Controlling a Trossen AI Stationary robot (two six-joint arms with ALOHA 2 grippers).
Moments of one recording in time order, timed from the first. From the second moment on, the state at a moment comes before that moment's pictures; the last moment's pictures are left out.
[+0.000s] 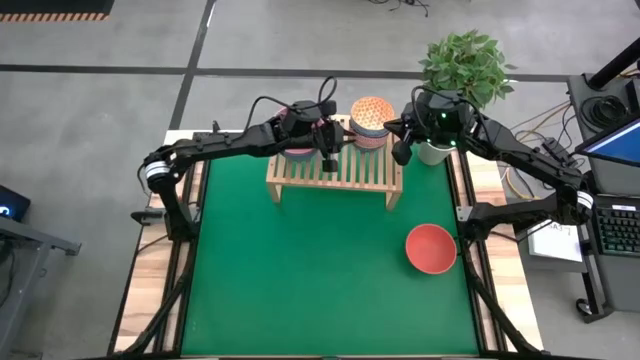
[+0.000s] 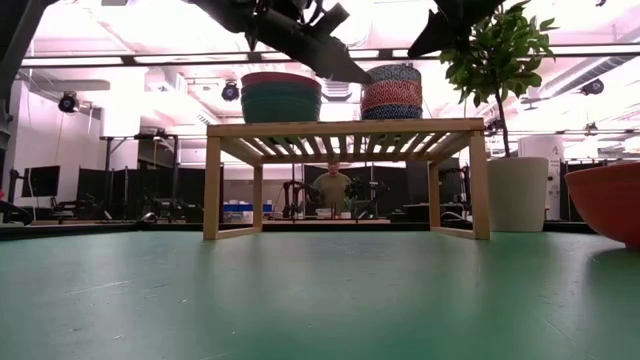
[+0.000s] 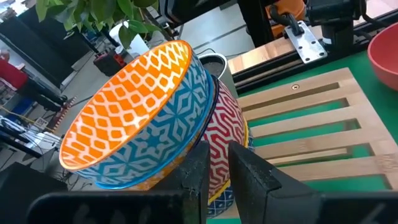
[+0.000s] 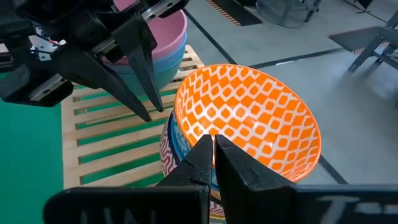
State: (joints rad) left arm 0.37 1.78 1.53 -0.08 0.09 0.58; right arm -0.56 1.12 1.22 -0.53 -0.03 -0.16
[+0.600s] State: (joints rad) left arm 0.37 1.83 1.53 -0.07 0.09 0.55; right arm -0.56 1.12 1.22 -0.55 -0.03 -0.14
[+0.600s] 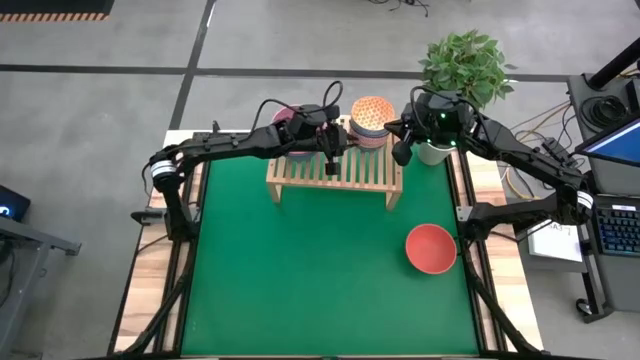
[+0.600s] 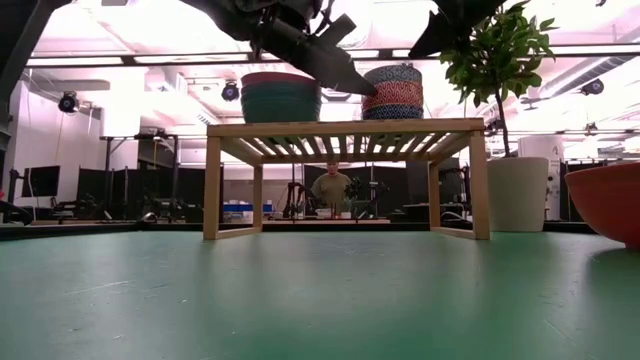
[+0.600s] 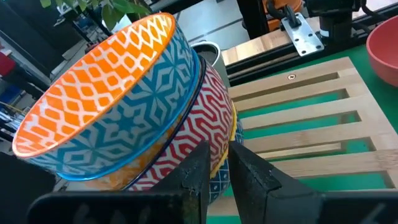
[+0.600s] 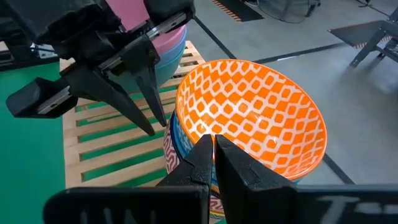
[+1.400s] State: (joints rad) left arm 0.37 1.86 1.58 -0.08 0.09 0.54; right arm -0.56 1.12 1.22 -0.52 -0.03 -0.16
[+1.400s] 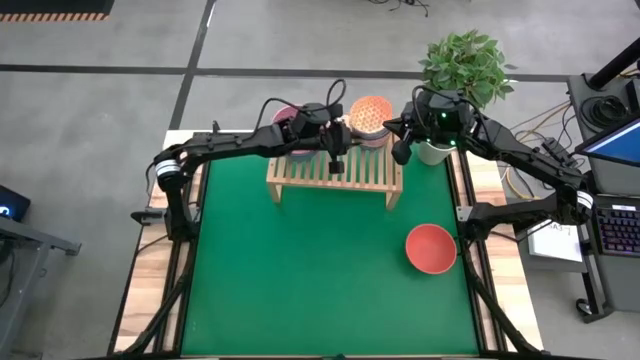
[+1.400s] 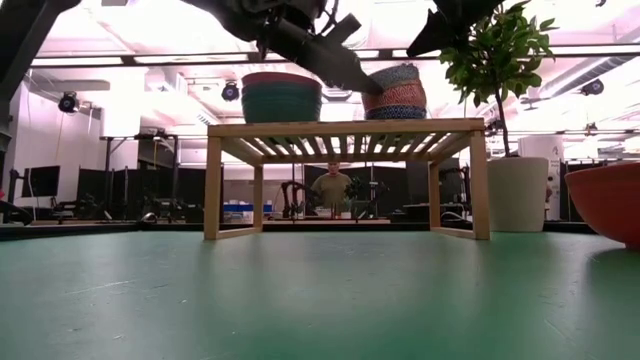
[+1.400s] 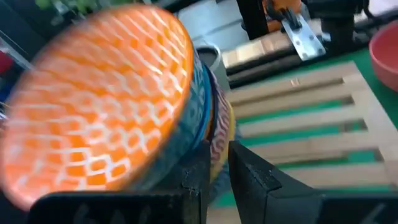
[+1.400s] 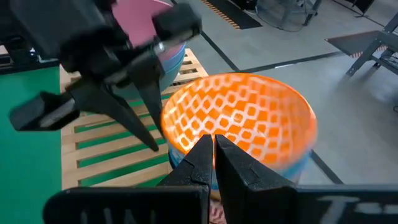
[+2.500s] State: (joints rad) left arm 0.36 1.75 1.58 -0.09 0.09 0.63; right arm -0.57 1.13 1.15 -0.63 0.11 -0.10
